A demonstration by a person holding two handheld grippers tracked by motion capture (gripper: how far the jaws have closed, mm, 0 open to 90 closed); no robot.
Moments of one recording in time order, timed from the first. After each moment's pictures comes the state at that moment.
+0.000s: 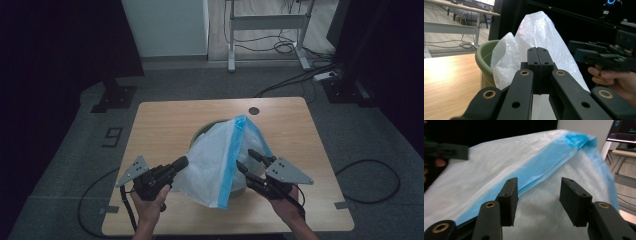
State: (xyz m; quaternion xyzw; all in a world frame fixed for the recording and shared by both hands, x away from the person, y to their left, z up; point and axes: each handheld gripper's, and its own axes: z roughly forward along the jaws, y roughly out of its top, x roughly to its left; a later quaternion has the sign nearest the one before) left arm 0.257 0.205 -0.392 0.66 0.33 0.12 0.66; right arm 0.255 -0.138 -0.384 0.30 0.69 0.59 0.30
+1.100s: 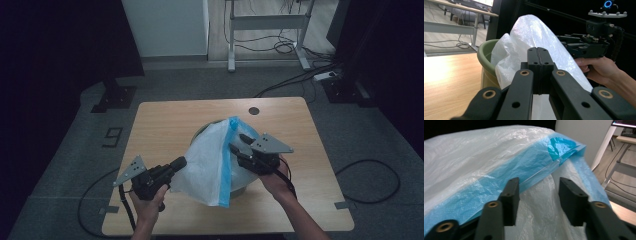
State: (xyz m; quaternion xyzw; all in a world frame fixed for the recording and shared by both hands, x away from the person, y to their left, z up) left arm 0.261 0.211 -0.399 0.66 0.33 0.11 0.67; right arm 0.311 -0.119 -0.378 0.31 0.73 0.54 0.28
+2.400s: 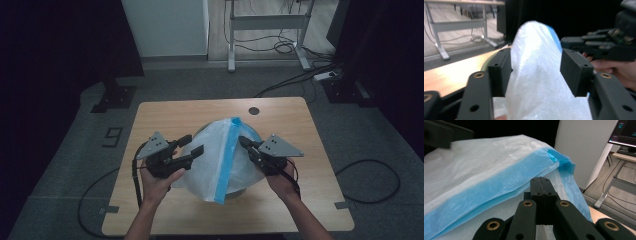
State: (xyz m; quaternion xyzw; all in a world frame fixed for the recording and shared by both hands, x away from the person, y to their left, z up) left arm 0.298 0.162 -0.351 0.74 0.31 0.16 0.58; right arm 0.306 -0.136 -0.375 0.27 0.72 0.57 0.31
